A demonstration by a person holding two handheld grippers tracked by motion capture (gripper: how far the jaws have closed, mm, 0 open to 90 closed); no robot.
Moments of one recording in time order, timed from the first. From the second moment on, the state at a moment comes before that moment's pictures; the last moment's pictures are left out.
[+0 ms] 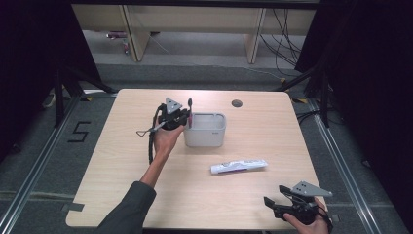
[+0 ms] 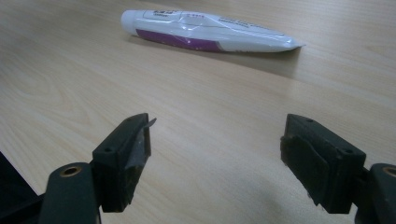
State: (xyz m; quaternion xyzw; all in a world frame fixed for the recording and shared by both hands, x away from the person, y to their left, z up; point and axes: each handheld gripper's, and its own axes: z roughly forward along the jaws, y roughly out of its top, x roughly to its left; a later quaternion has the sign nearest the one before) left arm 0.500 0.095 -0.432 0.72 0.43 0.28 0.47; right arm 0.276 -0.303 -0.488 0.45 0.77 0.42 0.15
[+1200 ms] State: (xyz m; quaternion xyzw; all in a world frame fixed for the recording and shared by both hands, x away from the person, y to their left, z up) left arm 0.444 0.130 -0.402 0.73 0.44 0.22 0.47; right arm 0.276 -0.304 -0.488 0.45 0.77 0.42 0.16
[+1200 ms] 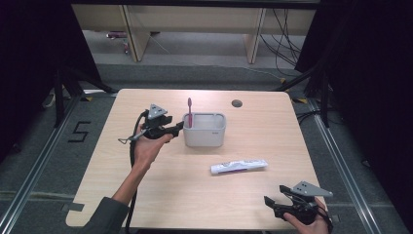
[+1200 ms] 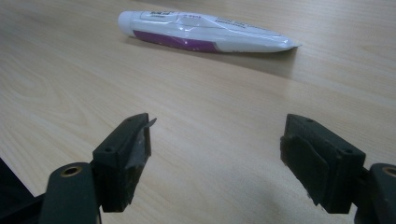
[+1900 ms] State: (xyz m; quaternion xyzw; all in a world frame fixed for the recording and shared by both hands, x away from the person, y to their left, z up) left arm 0.397 0.155 -0.414 0.73 0.45 0.18 0.48; right arm 0.275 -0.303 -0.488 0.46 0.77 0.42 0.15
